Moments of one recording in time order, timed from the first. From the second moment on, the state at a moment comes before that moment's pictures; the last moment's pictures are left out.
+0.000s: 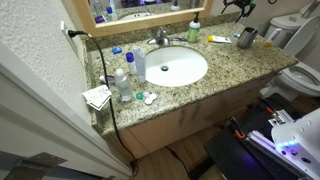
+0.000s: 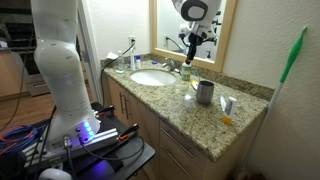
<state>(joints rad) -0.18 0.23 -0.21 -1.87 0.47 2.03 0.33</state>
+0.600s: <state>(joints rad) -0.18 0.33 -0.21 -1.85 0.51 2.08 0.77</state>
